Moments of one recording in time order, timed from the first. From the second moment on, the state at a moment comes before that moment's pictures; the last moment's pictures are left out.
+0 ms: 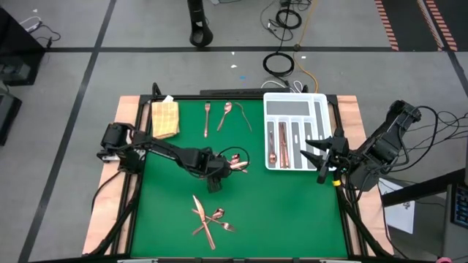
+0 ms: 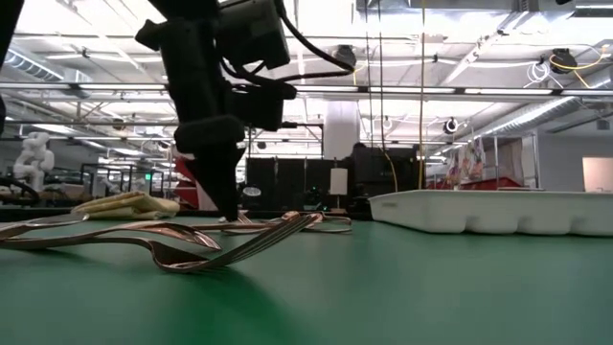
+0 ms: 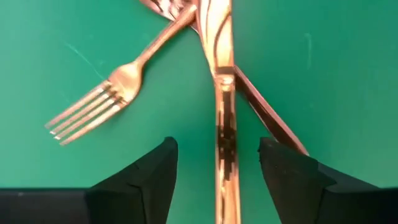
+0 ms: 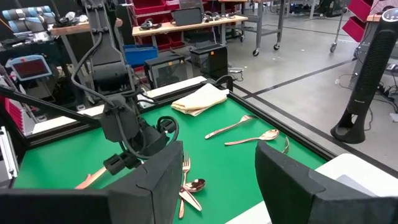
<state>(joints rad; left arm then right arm) -0.14 1.79 1.08 -0.58 -0.19 -0.36 0.81 0.86 0.96 -0.78 1.20 0.80</state>
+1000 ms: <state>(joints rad) -0.06 1.92 1.09 -0.45 -0.04 -0.25 0.81 0.86 0.96 -0.80 1.20 0.80</state>
